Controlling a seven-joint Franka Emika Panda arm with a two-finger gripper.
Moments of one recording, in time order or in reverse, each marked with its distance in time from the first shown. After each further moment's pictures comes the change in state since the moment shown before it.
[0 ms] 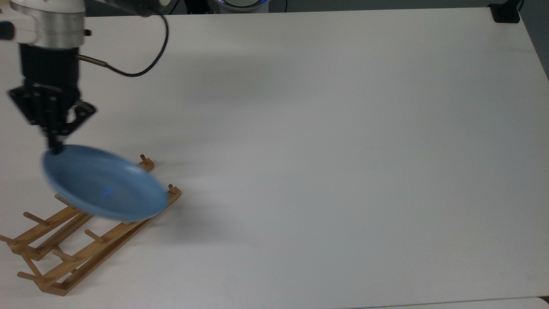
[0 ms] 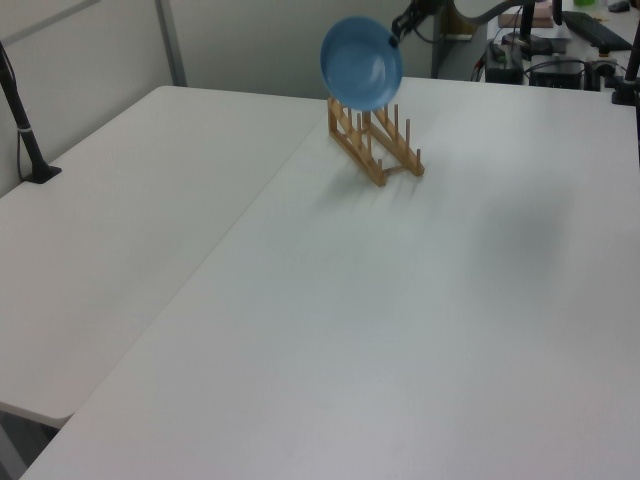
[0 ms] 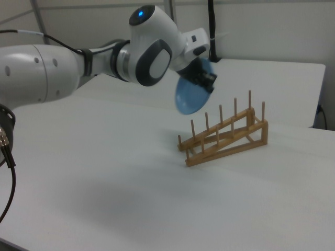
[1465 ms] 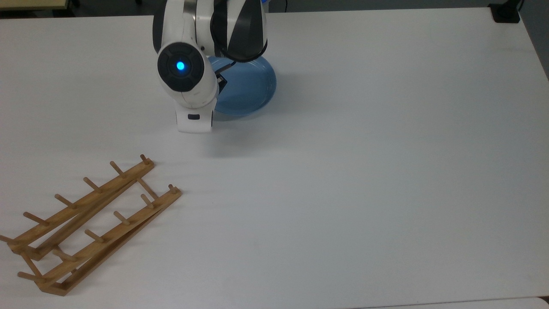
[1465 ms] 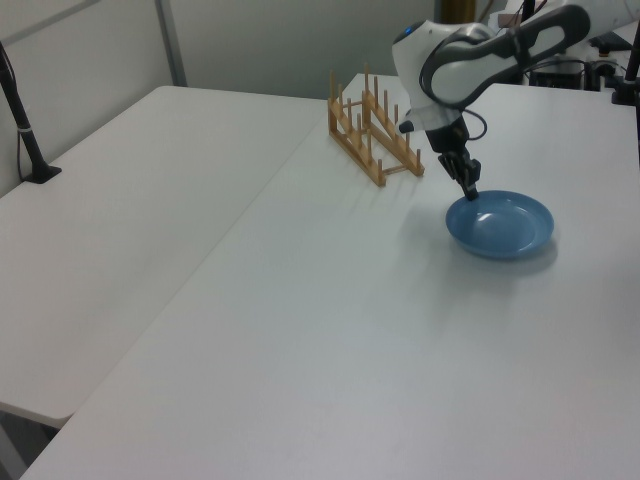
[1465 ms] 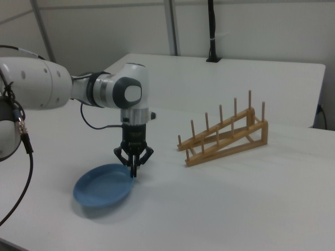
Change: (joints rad) arm 0.173 0.074 0.064 -0.169 -0.056 -0.802 -0.799
